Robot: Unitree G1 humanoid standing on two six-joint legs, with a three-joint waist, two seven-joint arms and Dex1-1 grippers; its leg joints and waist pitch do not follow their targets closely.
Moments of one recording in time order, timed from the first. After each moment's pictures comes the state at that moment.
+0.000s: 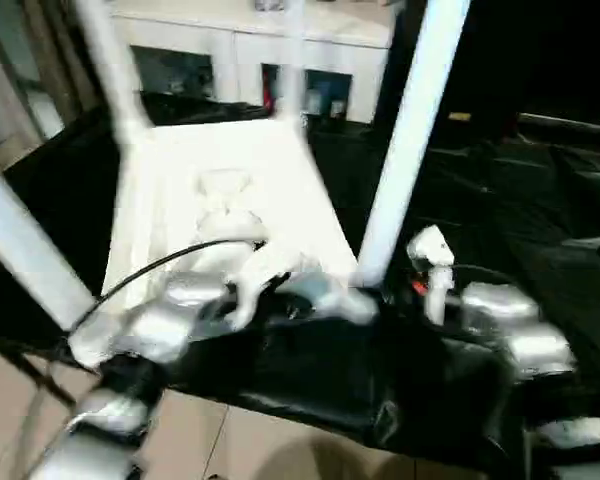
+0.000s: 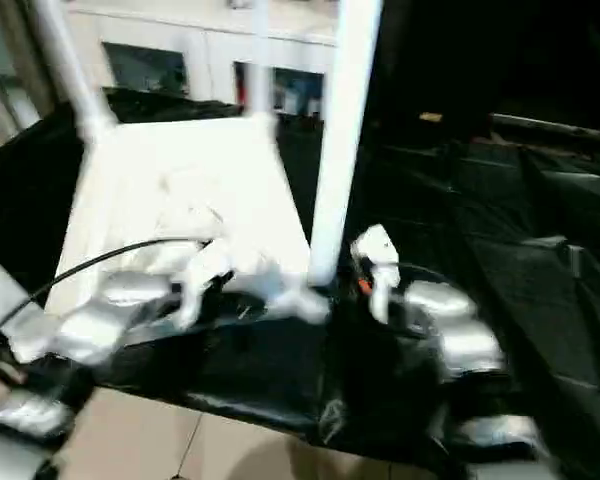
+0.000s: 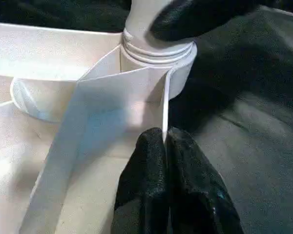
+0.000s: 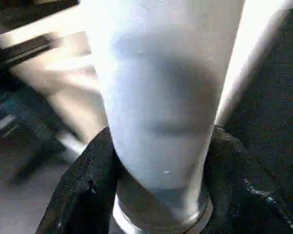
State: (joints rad) left arm -0.59 0.23 -0.24 0.58 0.00 0.19 -0.98; right arm -0.49 -0.26 0.03 0.57 0.17 0.14 0.81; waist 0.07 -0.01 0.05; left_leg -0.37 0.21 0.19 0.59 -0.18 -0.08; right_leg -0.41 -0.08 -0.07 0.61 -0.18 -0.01
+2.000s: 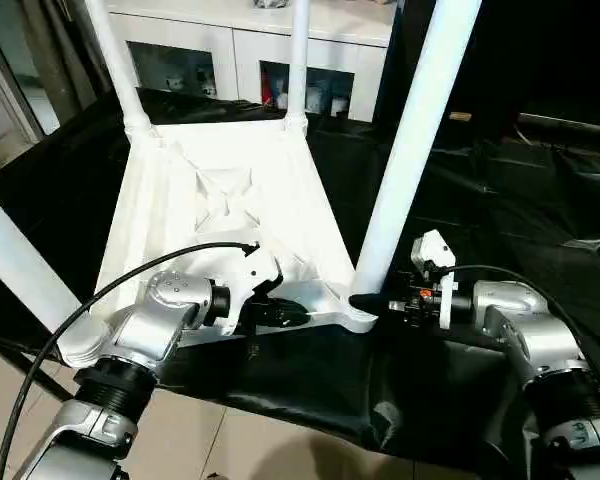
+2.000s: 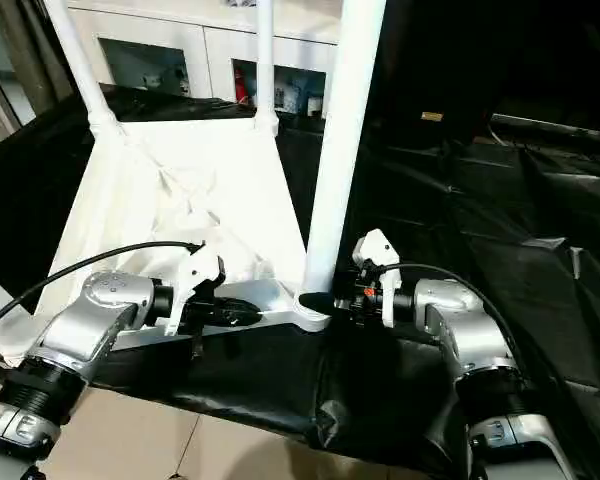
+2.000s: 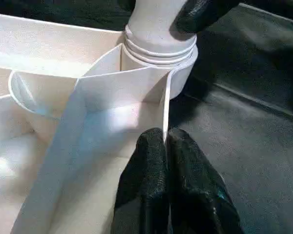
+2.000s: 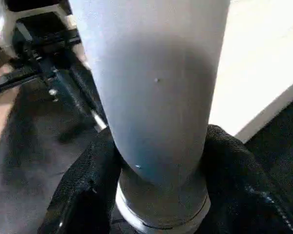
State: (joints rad) left arm -0.51 0.31 -0.24 0.45 -0.04 0.24 -1.12; right arm -0.46 -0.36 0.08 0.50 0.22 0.21 1.08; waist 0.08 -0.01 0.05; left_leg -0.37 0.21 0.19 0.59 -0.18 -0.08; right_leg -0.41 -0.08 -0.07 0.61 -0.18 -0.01
